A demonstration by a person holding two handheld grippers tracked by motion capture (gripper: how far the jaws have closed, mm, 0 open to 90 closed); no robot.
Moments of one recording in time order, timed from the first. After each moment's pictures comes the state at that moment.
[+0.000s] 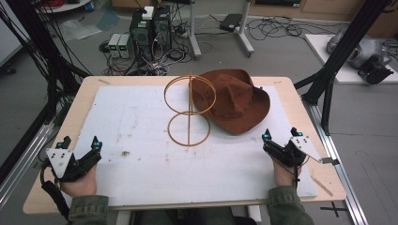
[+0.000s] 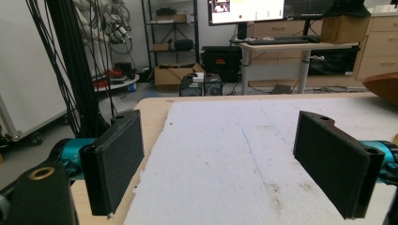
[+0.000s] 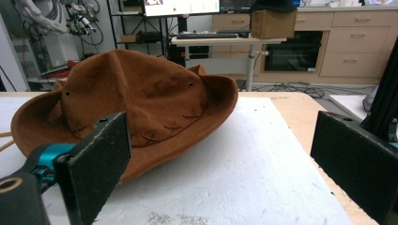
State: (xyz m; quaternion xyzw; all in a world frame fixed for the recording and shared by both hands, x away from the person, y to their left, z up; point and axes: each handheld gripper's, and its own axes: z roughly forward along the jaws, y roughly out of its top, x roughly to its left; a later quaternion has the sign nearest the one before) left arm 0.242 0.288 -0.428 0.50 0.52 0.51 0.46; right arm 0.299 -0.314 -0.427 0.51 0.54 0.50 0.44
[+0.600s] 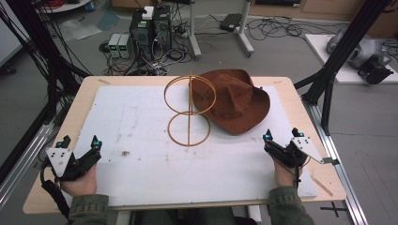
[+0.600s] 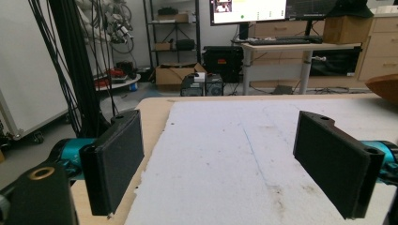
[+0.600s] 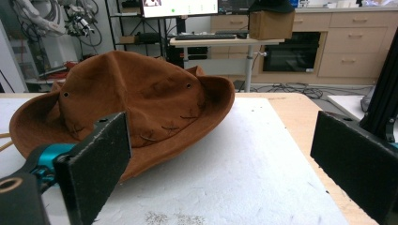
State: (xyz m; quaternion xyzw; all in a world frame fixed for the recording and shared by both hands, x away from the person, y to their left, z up) left arm 0.244 0.289 -0.428 0.50 0.52 0.51 0.47; right arm 0.297 -0.317 -0.426 0.51 0.54 0.50 0.44
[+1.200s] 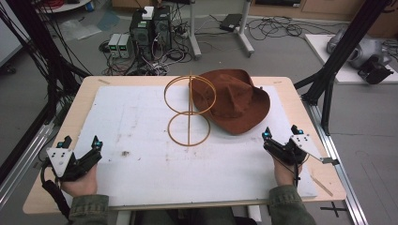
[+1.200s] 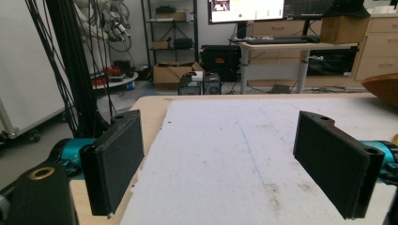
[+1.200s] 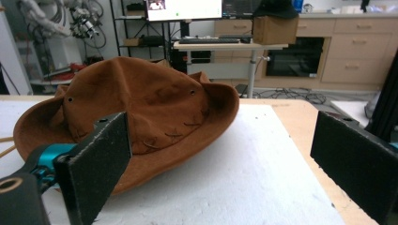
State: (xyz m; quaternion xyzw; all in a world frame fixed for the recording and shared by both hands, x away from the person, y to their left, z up) left arm 0.244 0.288 -0.429 0.50 0.52 0.50 0.47; right arm 0.303 -0.314 -0.420 0.50 0.55 0.50 0.44
